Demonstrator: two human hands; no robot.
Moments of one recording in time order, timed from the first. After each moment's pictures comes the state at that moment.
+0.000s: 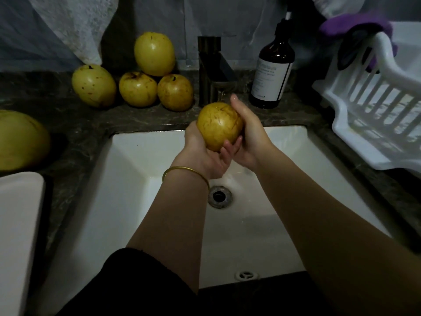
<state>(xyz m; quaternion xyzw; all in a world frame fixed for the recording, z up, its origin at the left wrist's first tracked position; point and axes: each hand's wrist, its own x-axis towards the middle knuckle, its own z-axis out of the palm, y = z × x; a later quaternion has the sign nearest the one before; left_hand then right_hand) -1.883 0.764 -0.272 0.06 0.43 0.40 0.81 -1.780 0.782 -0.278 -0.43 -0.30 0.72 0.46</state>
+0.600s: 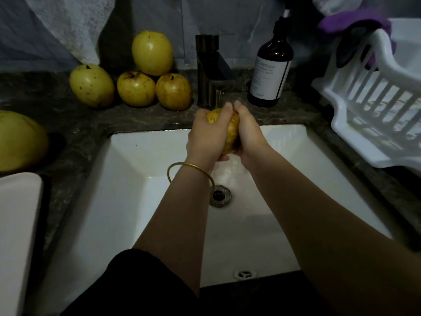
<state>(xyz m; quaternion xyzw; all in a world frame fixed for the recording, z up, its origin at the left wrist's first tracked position) -1.865 0.762 -0.269 0.44 0.62 0.48 0.45 -1.785 0.794 -0.287 -0.54 -0.33 0.59 0.50</state>
